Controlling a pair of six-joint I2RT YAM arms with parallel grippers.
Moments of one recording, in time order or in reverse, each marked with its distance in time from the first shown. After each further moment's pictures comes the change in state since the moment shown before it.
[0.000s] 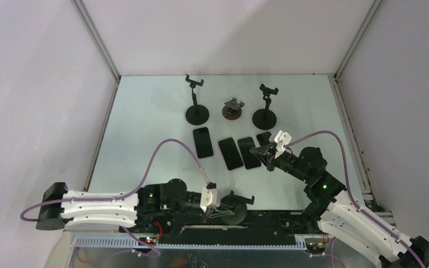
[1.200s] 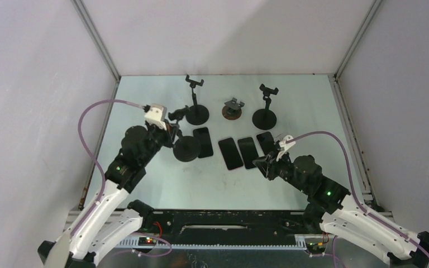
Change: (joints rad) left arm 0.957 -0.085 0.289 -0.411 -0.290 -0.117; right arm 0.188 -0.085 0.000 -0.265 0.404 0.374
